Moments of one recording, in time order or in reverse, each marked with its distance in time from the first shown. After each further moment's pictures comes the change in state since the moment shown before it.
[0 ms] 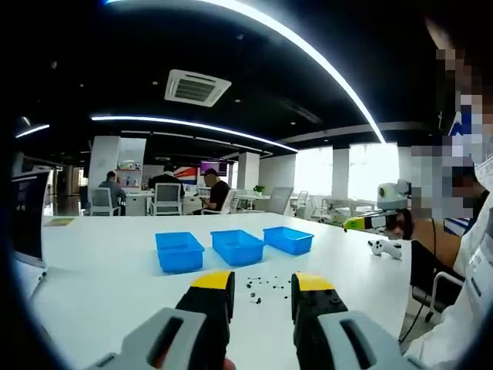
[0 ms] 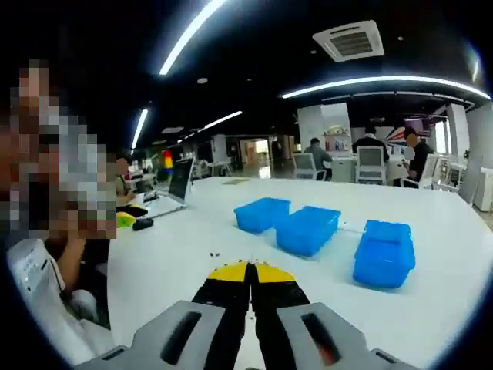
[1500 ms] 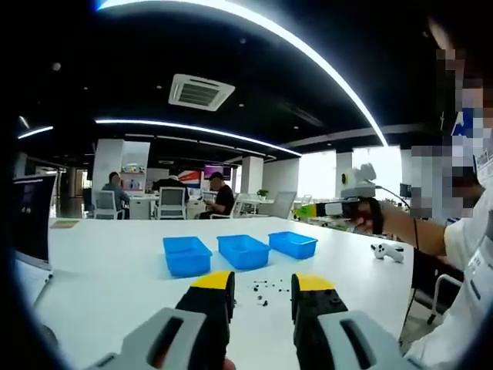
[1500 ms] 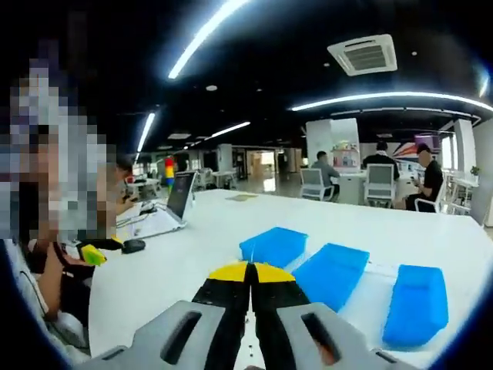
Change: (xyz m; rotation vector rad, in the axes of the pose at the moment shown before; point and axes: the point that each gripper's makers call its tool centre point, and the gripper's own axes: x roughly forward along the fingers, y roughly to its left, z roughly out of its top) left arm -0.015 0.008 0.009 0.000 -0.026 0.019; right arm 0.156 0.012 0.065 0.029 -0.021 0.069
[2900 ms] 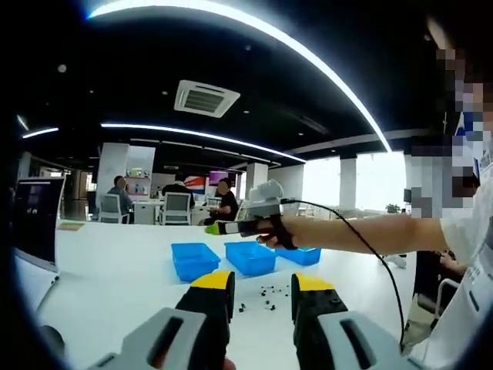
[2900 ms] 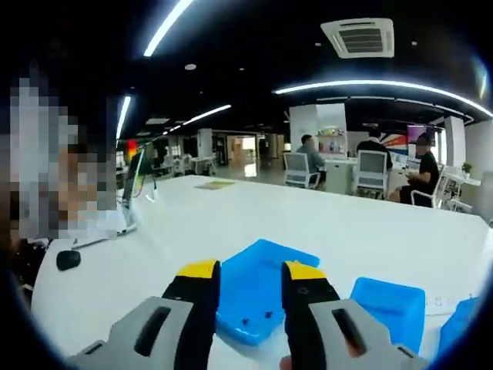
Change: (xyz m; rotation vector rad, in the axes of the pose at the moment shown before) left arm -0.009 0.009 0.008 -0.007 -0.036 0.024; right arm 0.185 -0.038 -0.020 -0.003 0.077 -0.099
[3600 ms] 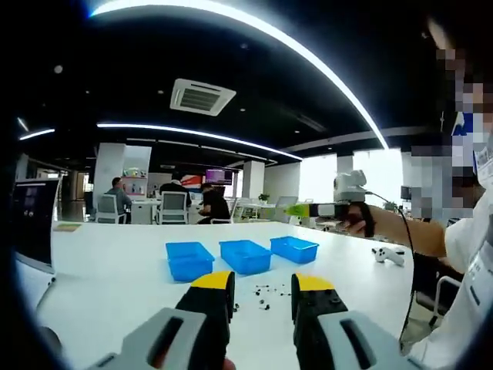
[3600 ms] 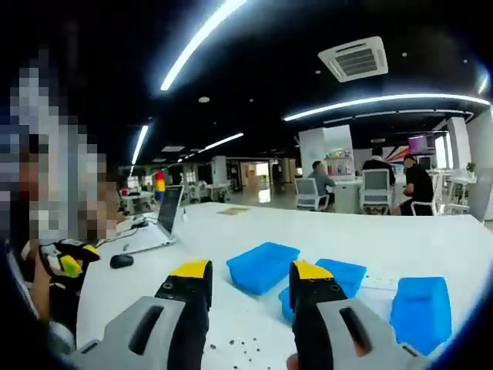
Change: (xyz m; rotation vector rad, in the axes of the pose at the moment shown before) left arm 0.006 -0.007 -0.002 0.011 0.013 -0.019; right arm -0.217 -0.003 0.013 0.008 -0.151 0.046
